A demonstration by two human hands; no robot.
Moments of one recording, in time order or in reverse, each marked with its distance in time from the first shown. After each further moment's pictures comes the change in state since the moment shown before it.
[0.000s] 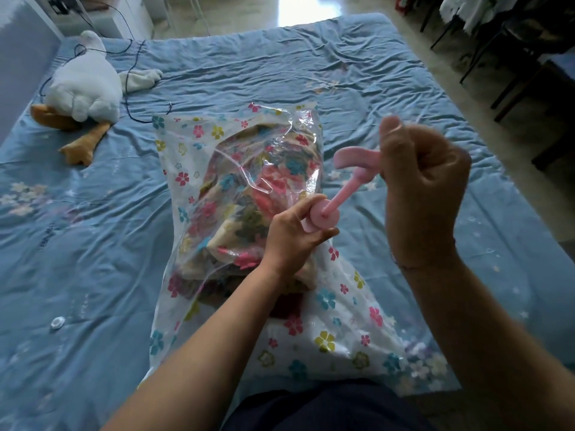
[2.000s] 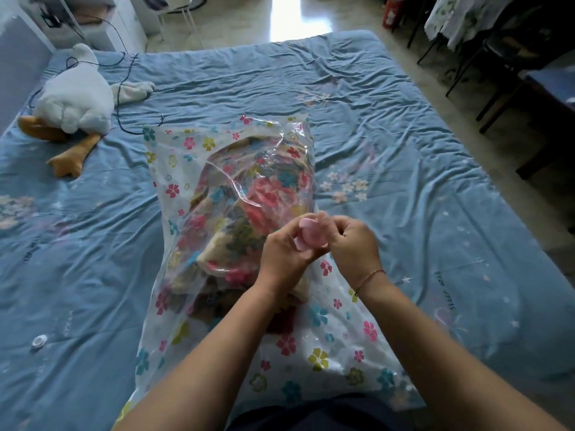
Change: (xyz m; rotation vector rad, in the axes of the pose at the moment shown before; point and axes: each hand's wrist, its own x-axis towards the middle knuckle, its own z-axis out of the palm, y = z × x) left_hand -0.005 -0.007 0.008 -0.031 -0.014 -0.024; right_hand -0.037 0.079 0.000 -0.475 -0.288 0.432
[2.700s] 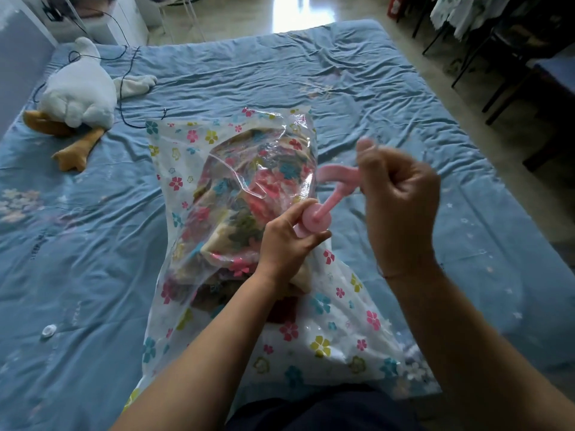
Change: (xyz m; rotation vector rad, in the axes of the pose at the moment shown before) left_hand -0.001 0.003 -0.001 0.013 0.032 0.014; right_hand -0.010 -0.068 -0.043 0.380 0.286 -0.378
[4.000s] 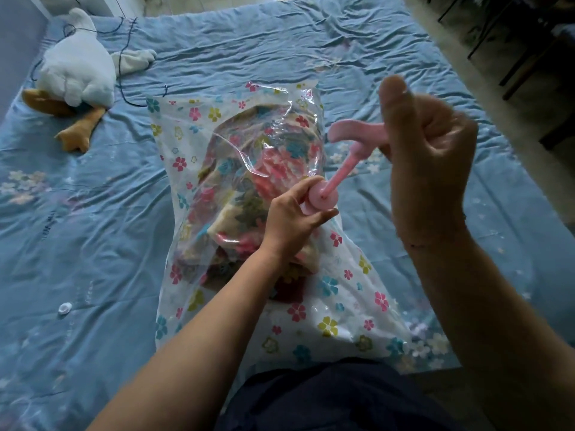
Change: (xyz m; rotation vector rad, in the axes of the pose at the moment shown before) left_hand 0.010 -0.008 -0.004 0.047 -0.013 -0.010; right_hand 0.012 0.002 0.007 0.170 -0.051 0.019
